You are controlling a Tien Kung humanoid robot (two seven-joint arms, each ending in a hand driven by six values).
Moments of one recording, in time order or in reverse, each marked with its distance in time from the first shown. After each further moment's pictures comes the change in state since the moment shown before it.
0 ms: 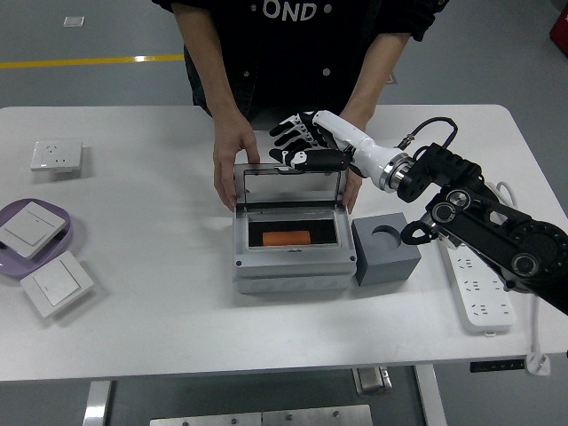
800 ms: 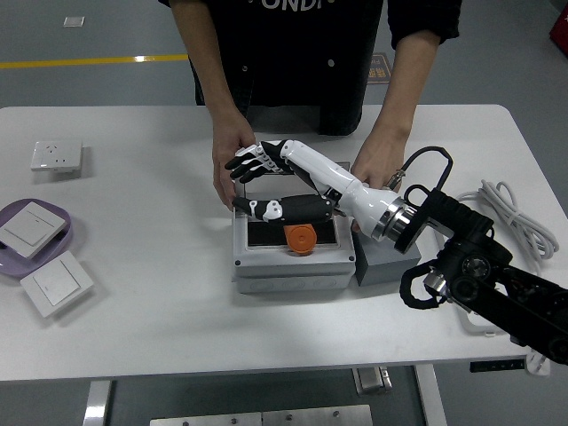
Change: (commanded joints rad) left arm 0.011 -0.010 -0.009 -0.002 0.004 0.001 -0.001; right arm -0.185 -0.030 0.099 0.459 -0.114 -0.006 -0.003
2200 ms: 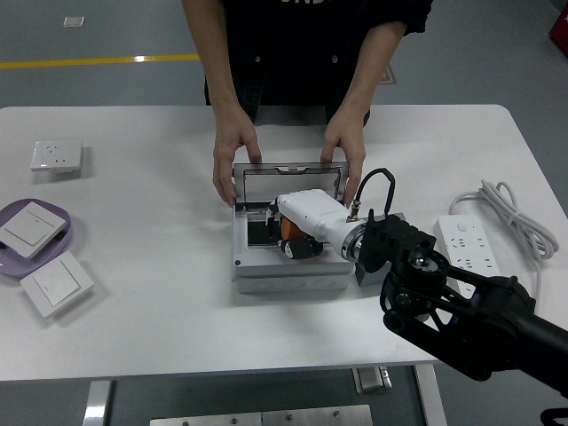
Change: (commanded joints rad) left arm 0.006 -0.001 0.024 0.006 -0.029 0.001 -0.003; right arm -0.007 0.150 -0.146 -0.274 -0.774 0.125 -0.216
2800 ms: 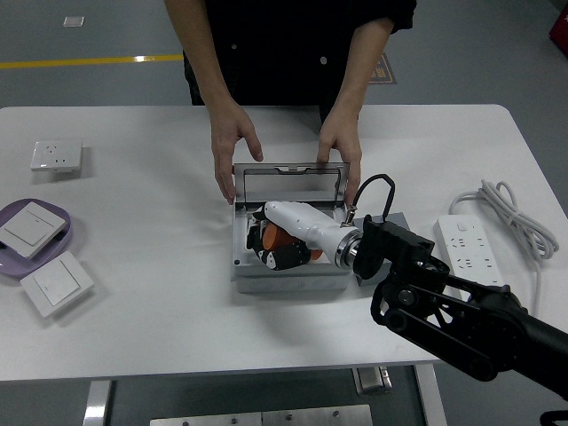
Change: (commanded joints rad) left arm 0.003 0.001 0.002 0.001 -0.005 0.000 0.000; right arm 0.002 0.003 -0.004 0.040 0.164 0.010 -0.025
